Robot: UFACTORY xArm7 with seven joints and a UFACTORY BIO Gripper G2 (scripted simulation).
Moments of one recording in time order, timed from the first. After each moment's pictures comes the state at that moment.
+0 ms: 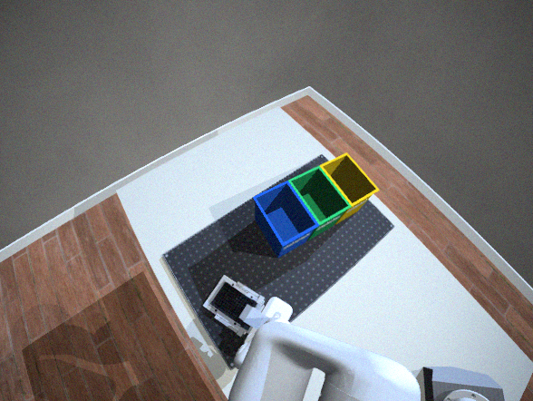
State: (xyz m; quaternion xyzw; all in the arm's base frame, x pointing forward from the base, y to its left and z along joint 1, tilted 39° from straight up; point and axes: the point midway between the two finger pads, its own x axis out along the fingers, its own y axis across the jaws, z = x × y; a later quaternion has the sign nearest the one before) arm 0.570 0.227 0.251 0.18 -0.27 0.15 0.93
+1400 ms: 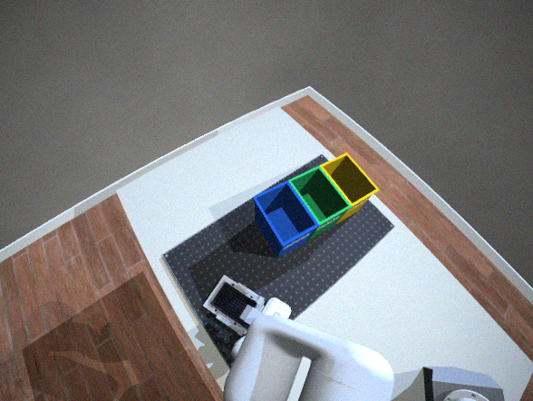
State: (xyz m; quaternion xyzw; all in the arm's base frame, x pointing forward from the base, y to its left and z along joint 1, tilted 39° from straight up) arm 0.582 0.238 0.230 0.18 -0.28 0.15 0.93
